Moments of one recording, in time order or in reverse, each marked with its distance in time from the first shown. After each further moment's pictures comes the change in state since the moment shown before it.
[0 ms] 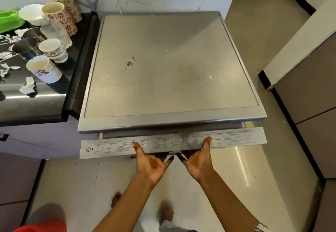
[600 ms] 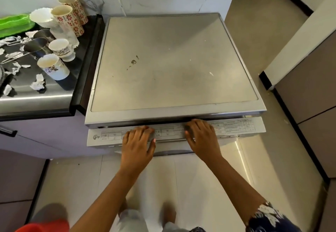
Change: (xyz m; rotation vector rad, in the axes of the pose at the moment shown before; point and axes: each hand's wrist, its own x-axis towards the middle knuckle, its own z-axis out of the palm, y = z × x) left_hand -0.011 0.050 -0.043 2.144 0.148 1.353; right_hand -0.007 -0.026 -0.001 -1.951 0.025 -1.304
